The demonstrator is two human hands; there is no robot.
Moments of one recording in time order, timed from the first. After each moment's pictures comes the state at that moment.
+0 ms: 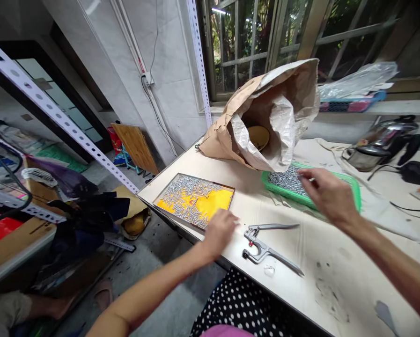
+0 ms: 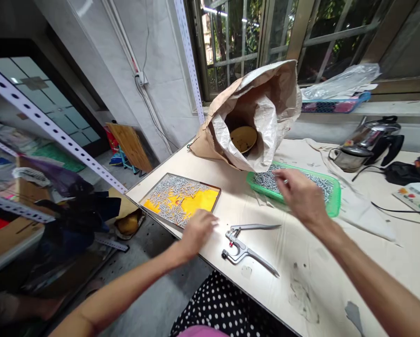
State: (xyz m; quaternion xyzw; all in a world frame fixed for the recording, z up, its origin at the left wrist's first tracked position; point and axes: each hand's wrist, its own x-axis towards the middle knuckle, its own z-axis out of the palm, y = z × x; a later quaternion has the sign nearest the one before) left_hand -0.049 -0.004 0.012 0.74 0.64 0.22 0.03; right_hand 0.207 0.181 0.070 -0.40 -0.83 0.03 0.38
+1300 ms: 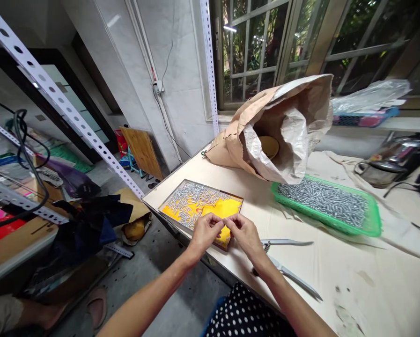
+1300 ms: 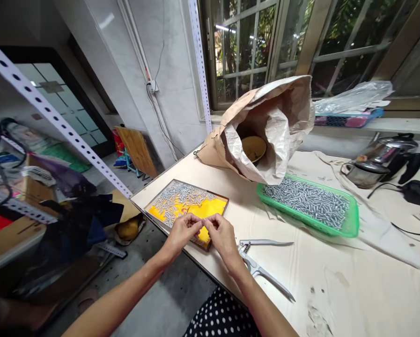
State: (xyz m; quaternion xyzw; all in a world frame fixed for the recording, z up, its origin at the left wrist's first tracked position) left_hand -0.096 -0.010 0.030 0.41 0.69 0.50 0.33; right_hand 0.025 0.058 0.011 -0.36 -0.67 0.54 0.35
